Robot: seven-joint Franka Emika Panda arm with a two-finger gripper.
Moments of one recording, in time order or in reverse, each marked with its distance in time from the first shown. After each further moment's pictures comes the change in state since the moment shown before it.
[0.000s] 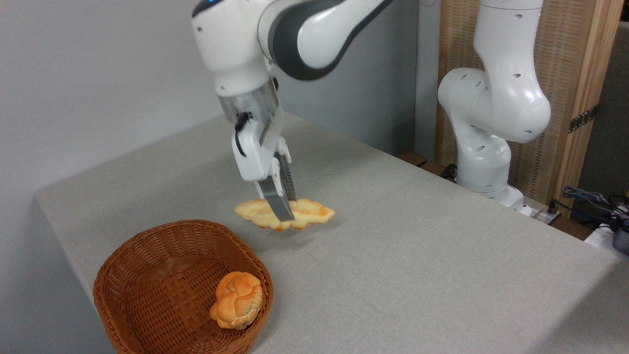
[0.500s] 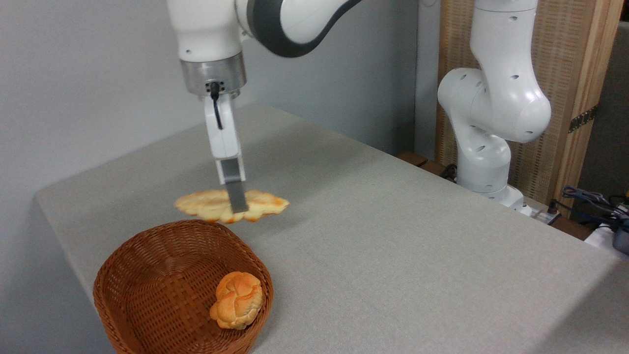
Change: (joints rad) arm 0.011 0.096 0.018 0.202 -0.049 0.073 -0.268
